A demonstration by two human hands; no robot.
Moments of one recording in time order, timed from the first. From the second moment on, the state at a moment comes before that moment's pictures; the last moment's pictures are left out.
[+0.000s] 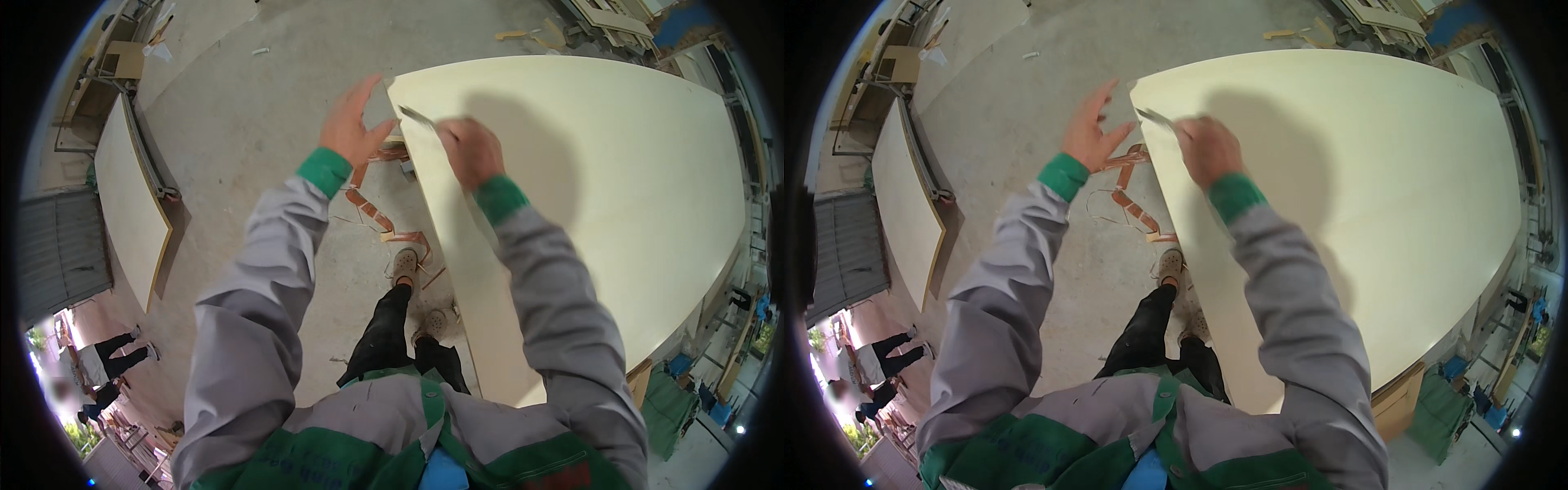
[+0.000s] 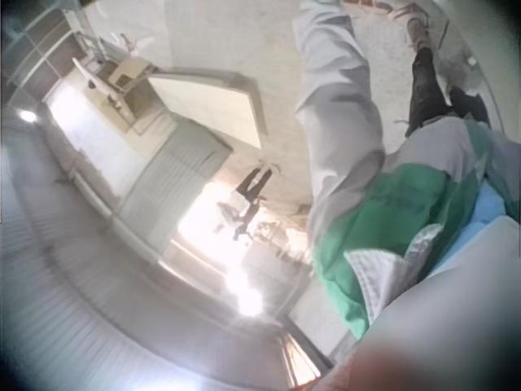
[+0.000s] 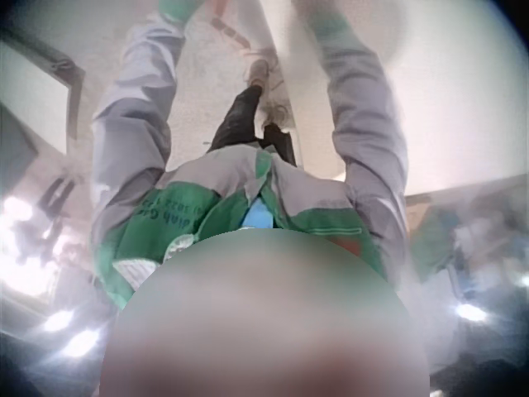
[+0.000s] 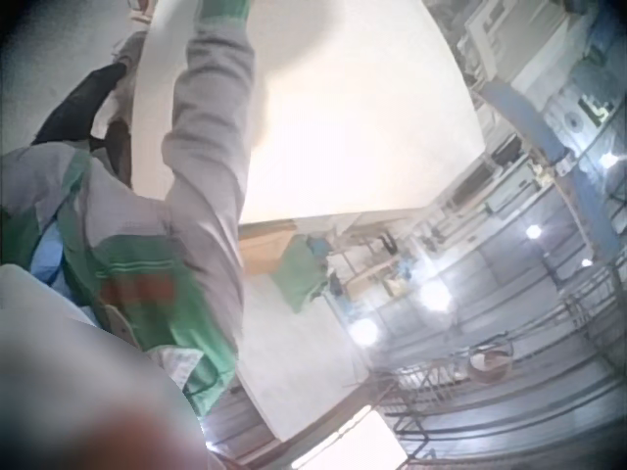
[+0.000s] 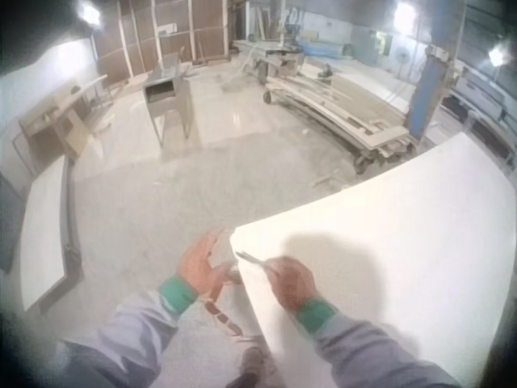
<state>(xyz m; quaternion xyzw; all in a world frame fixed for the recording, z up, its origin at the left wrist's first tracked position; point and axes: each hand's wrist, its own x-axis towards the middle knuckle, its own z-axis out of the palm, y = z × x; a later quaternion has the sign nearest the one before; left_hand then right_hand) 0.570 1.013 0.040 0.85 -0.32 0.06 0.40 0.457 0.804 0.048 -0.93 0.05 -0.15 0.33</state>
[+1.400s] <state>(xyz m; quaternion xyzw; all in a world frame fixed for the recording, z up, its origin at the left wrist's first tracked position) 0.402 1.022 0.043 0.86 -0.44 0.08 0.26 0.338 0.807 0.051 -0.95 -0.18 -0.07 0.24</state>
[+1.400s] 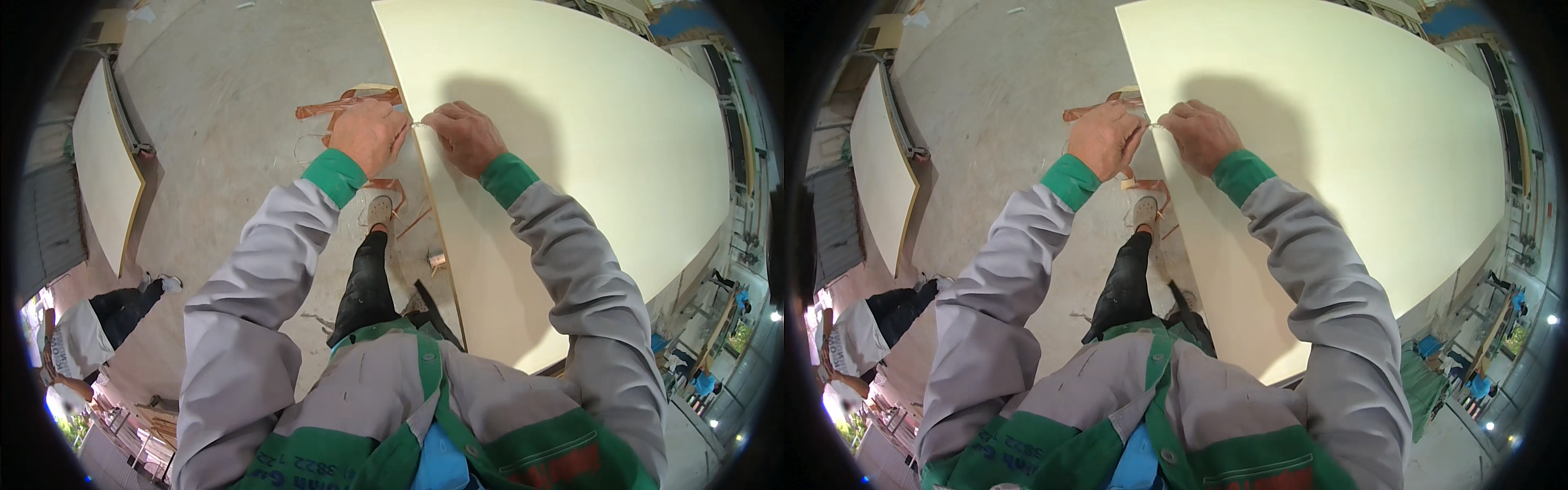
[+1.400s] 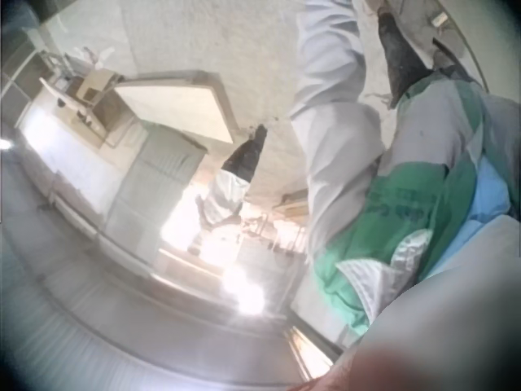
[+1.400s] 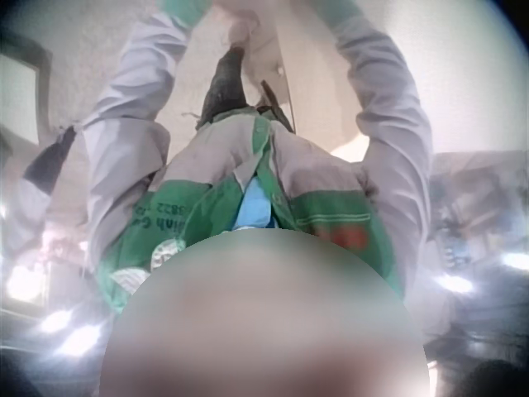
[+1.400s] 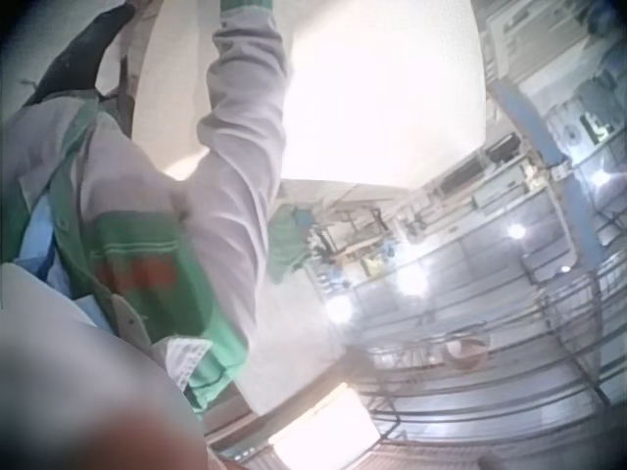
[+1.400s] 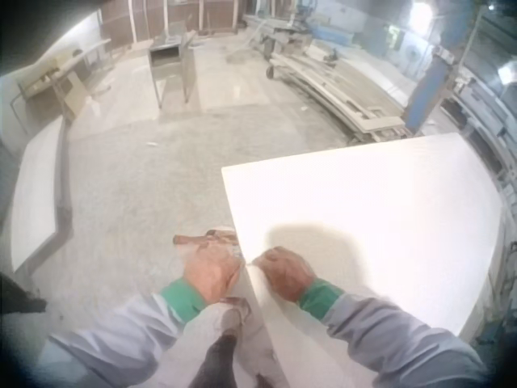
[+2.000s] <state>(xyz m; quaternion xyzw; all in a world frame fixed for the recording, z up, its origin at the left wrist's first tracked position) -0.110 1.052 0.062 0.82 -0.49 -0.06 0.30 -0.182 0.836 0.085 -0.94 -0.17 -0.04 0.30</state>
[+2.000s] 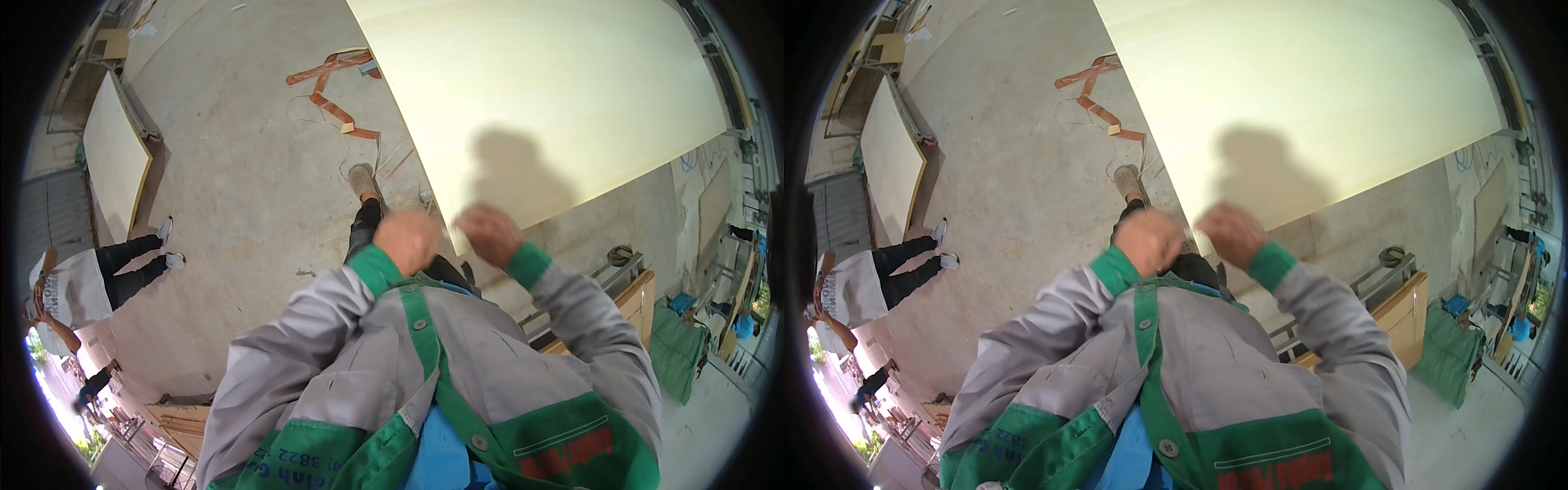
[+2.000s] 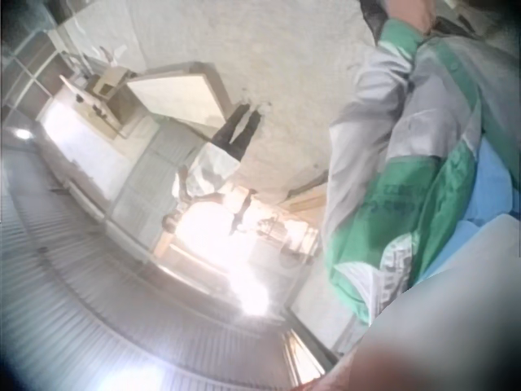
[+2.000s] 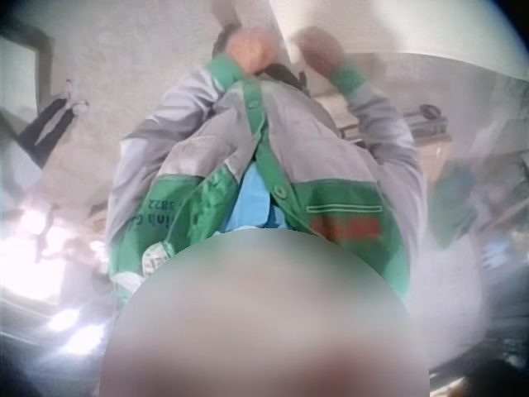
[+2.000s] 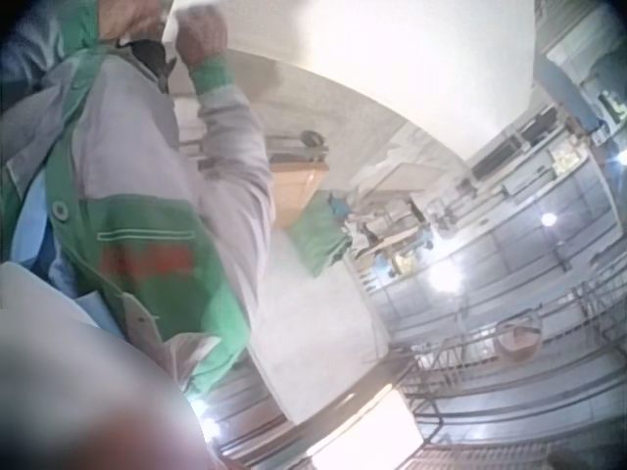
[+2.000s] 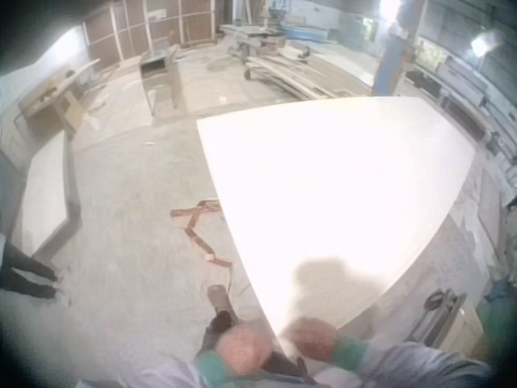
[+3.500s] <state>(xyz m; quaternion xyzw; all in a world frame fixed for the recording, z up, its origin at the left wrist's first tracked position) -0.009 1.050 0.031 0.85 -0.31 -0.02 0.42 -0.039 0.843 0.106 -0.96 -0.20 0.08 0.16</state>
